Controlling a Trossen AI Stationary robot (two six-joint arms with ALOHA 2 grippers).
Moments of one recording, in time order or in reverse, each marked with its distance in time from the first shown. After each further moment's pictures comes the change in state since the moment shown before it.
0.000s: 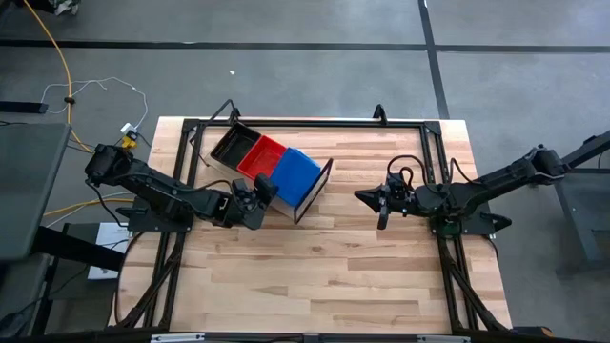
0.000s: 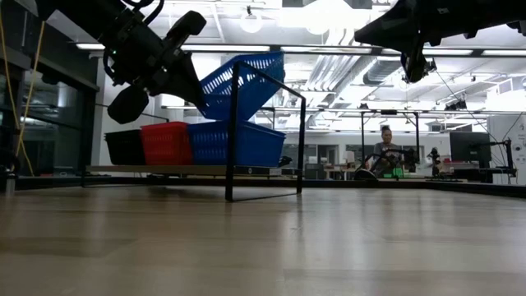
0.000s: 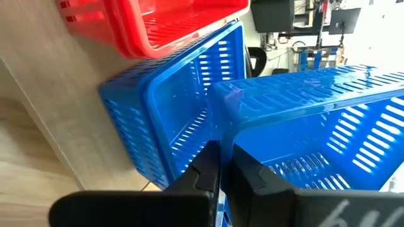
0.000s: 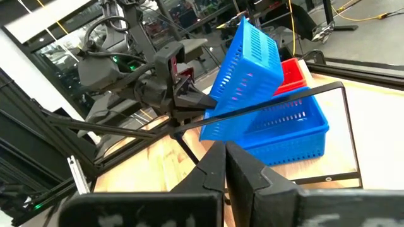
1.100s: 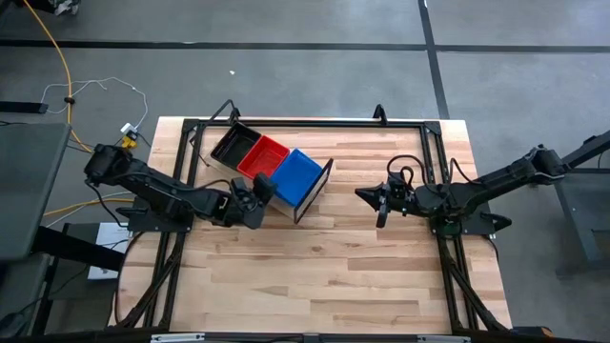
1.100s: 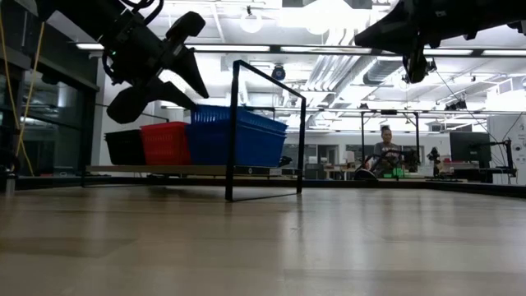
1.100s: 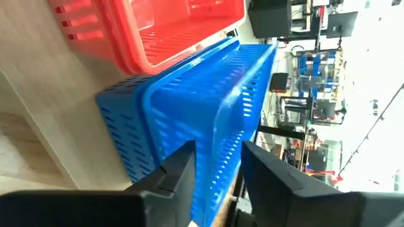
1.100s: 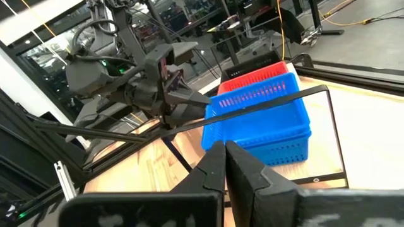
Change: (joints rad) left arm 0.006 -0.002 0.000 -0.019 -0.020 0.011; right arm 0.000 0.000 0.000 -0.007 0.043 0.000
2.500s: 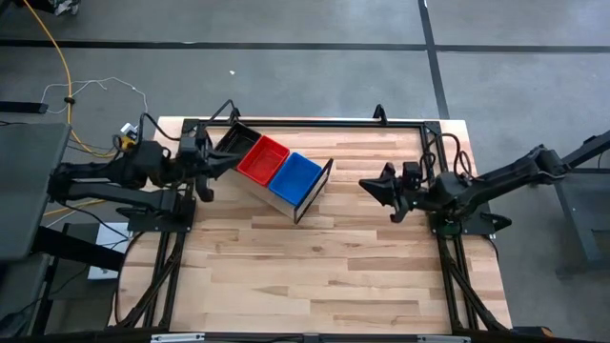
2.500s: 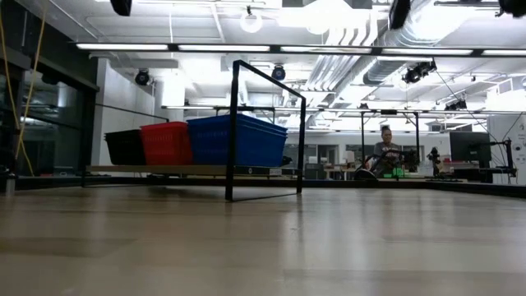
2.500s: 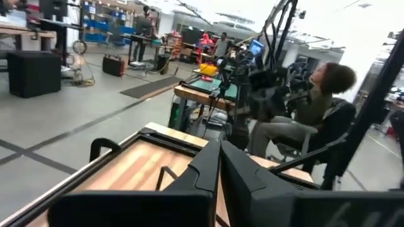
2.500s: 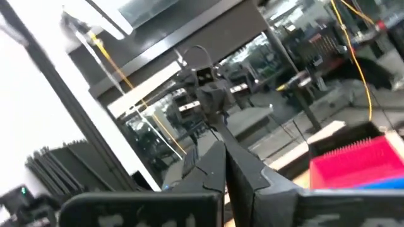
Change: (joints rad) left arm 0.251 -0.790 0.000 0.061 0.658 1.972; right arm 0.000 0.000 0.072 0.351 -0.139 -0.038
